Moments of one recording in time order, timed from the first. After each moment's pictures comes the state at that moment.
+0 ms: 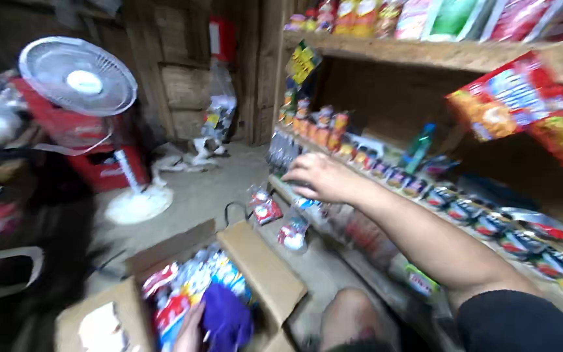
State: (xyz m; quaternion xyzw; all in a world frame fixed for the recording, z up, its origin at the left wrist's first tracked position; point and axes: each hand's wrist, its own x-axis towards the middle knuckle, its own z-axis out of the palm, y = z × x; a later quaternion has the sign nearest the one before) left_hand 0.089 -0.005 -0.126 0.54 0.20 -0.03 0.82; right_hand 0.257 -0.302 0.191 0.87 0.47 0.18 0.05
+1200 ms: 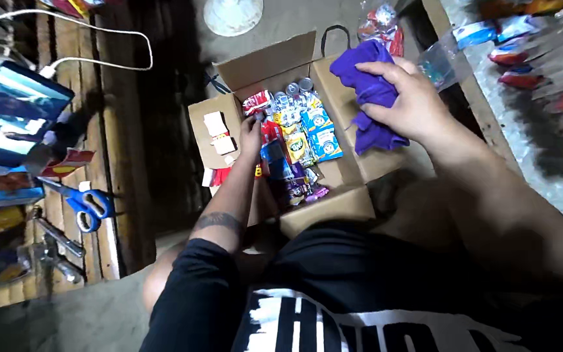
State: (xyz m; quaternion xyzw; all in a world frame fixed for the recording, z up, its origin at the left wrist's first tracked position) left_hand 0.175 0.097 -0.267 0.72 0.31 0.03 0.62; right_hand 0.247 -0.221 -0.069 0.90 0.29 -0.04 -0.32
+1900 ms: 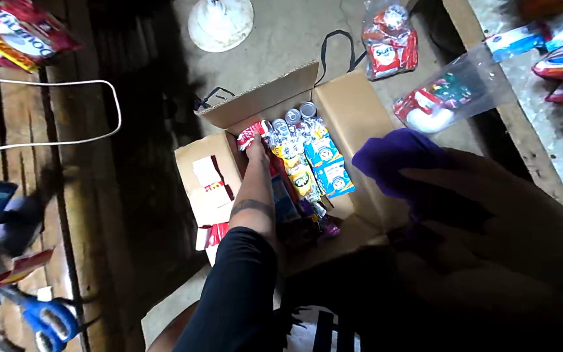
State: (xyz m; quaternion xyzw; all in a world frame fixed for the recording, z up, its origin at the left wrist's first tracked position) left_hand 0.317 0.121 -0.382 0.48 0.54 0.08 0.68; right_hand 0.242 -0.255 -0.063 0.90 0.32 -0.10 -0.28
